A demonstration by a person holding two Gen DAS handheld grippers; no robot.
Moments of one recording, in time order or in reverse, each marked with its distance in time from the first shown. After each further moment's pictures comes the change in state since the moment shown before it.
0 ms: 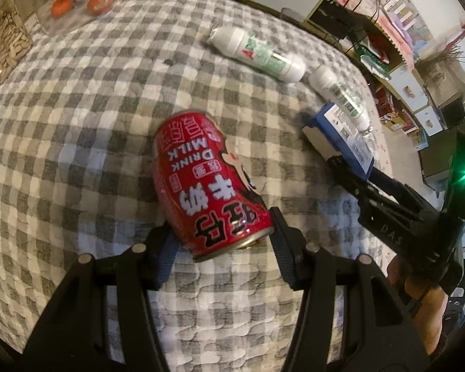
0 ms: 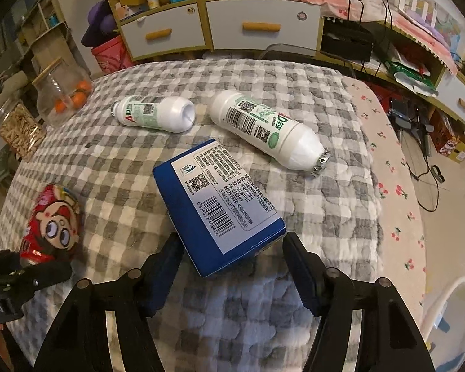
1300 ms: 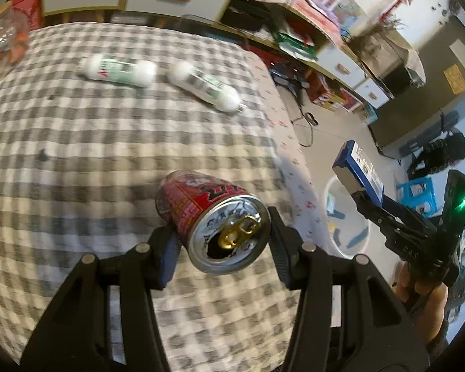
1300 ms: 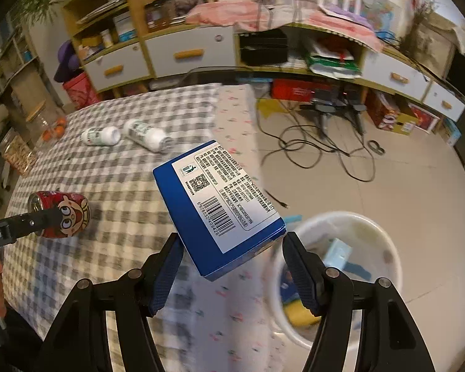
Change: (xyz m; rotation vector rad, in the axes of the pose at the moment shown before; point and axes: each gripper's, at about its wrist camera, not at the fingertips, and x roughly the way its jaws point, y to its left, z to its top) left arm -0.016 -0.117 -0.027 0.194 -0.036 -0.208; right arm -0.142 -0.143 -0.081 0.147 -0.061 -0.129
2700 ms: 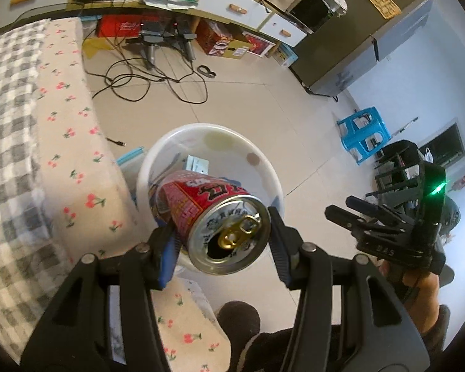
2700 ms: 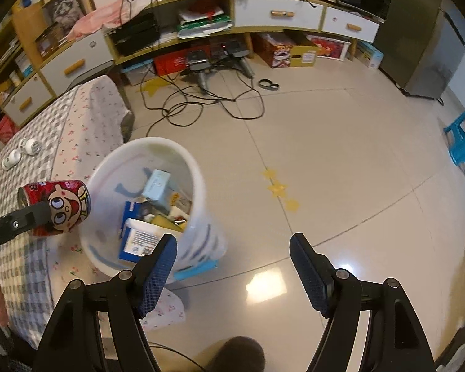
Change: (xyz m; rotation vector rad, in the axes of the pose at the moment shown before) left arm 0.120 -0.201 -0.031 0.282 0.125 -0.289; right arm -0.046 -0.211 -0.102 0.295 0.105 -0.210
